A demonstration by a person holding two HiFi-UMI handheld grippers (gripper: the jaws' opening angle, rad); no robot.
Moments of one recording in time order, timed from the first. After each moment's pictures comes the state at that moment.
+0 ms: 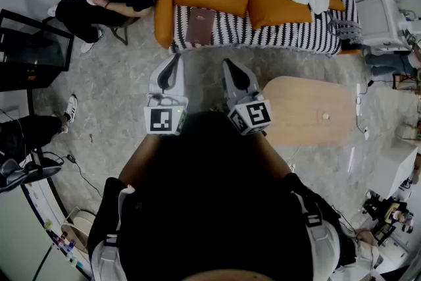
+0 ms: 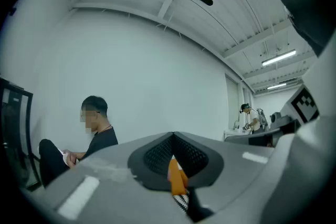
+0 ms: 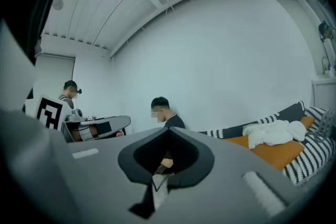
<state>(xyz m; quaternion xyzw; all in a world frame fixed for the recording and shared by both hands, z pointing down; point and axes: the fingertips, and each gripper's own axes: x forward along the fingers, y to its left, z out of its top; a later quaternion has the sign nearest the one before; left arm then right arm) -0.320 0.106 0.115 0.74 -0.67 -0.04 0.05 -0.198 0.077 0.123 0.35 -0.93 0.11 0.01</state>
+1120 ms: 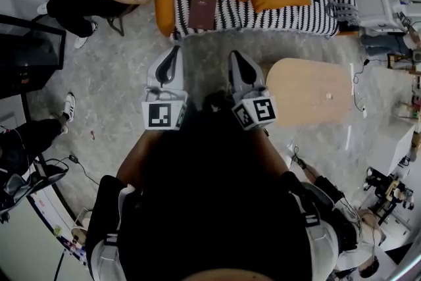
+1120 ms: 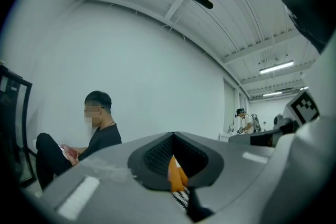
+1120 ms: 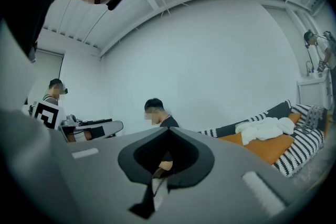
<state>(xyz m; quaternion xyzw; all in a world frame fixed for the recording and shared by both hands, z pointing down) -0.381 0.133 0.130 0.76 -0.64 -0.06 0.06 -0.238 0.107 0.131 0.42 -0.90 0.12 -0.01</state>
